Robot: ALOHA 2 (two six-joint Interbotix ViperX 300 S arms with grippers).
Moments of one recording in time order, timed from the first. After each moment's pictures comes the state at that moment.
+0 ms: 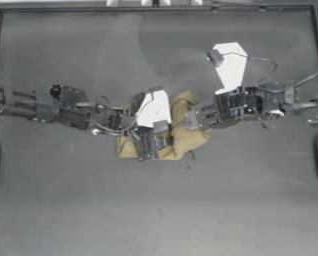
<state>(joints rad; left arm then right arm) 0.21 0.36 0.49 0.33 -0.18 -0.30 -0.20 -0.09 0.68 -0.07 0.34 1.12</state>
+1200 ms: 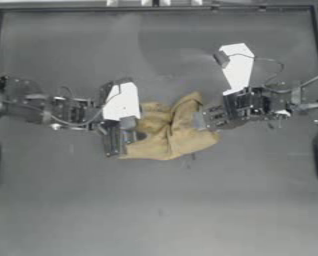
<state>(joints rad) 0.22 0.04 0.69 0.33 0.00 -0.27 -0.20 -0.11 0.72 -0.08 0.37 1.12</state>
